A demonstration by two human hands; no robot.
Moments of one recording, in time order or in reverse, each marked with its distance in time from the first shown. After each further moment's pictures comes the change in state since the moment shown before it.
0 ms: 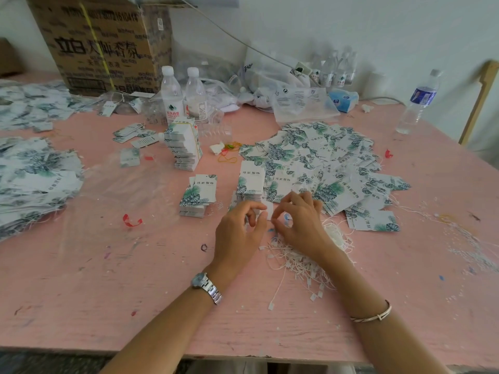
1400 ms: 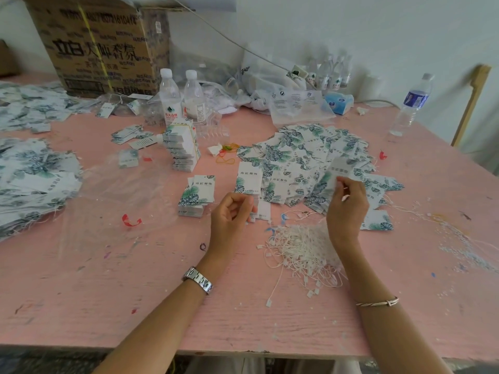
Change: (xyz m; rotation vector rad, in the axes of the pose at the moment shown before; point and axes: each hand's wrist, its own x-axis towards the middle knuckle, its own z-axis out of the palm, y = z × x) left_hand 0.010 0.000 -0.007 -0.625 0.013 -0.233; right_hand 0.009 0.043 -0.027 0.315 0.686 0.484
